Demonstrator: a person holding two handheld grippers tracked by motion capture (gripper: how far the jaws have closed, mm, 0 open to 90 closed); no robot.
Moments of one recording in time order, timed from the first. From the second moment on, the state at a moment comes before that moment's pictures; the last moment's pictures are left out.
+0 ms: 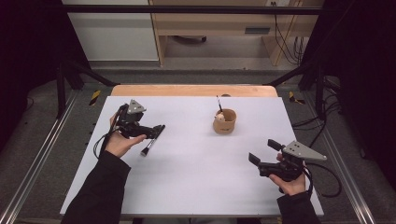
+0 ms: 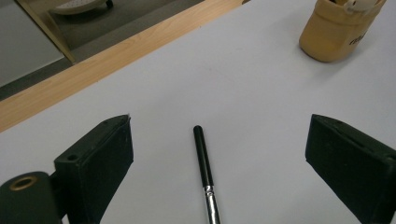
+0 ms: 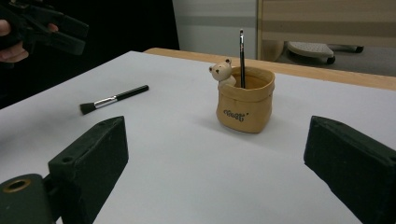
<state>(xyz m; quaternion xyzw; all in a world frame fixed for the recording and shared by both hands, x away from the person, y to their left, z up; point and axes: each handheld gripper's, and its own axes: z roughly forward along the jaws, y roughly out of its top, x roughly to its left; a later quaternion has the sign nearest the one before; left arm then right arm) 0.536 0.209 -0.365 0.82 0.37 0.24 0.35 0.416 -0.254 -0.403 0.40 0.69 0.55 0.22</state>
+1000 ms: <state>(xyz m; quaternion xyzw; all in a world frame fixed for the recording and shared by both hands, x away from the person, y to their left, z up) 0.574 0.194 -0.409 0.86 0.40 0.19 0.24 0.416 -0.250 -0.404 0.40 0.70 0.55 0.22</state>
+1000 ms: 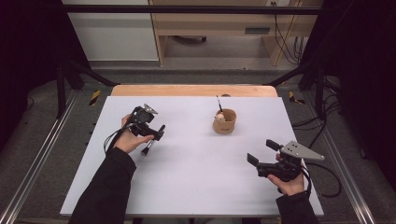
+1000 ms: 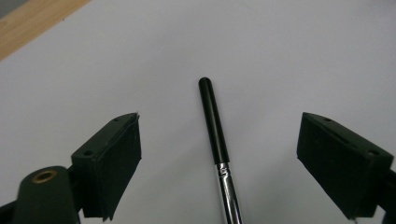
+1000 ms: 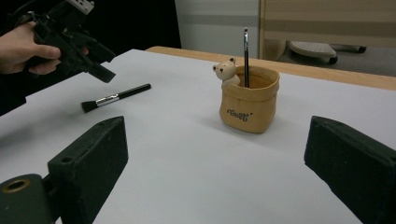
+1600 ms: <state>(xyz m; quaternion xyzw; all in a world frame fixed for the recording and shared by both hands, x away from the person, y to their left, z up) 0.576 0.204 -0.442 0.87 0.42 0.14 0.22 0.418 -0.248 -0.406 0.40 0.70 0.55 0.21</state>
